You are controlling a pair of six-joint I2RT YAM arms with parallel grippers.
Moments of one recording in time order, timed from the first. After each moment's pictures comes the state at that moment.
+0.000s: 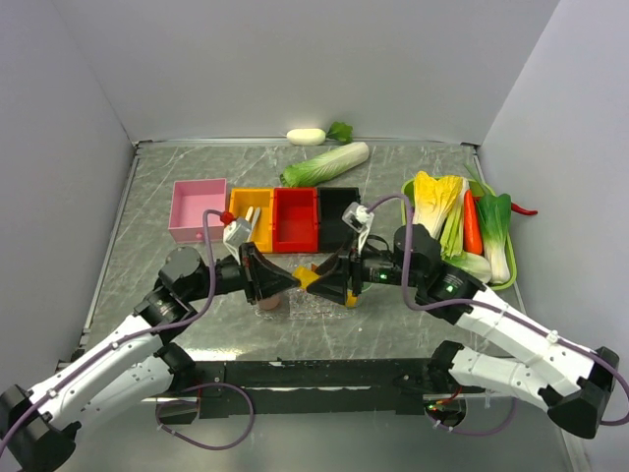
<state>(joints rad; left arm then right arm) -0.70 0.72 0.53 0.27 0.65 -0.65 0.85 0.91 0.84 -0.12 -0.50 0.41</state>
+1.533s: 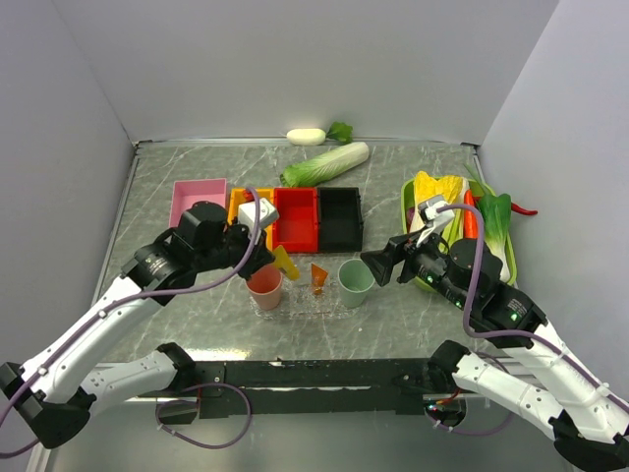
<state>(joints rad) -0.70 0.96 1.09 -0.66 0.24 -0.02 0.77 0.63 0.94 -0.53 0.09 0.30</state>
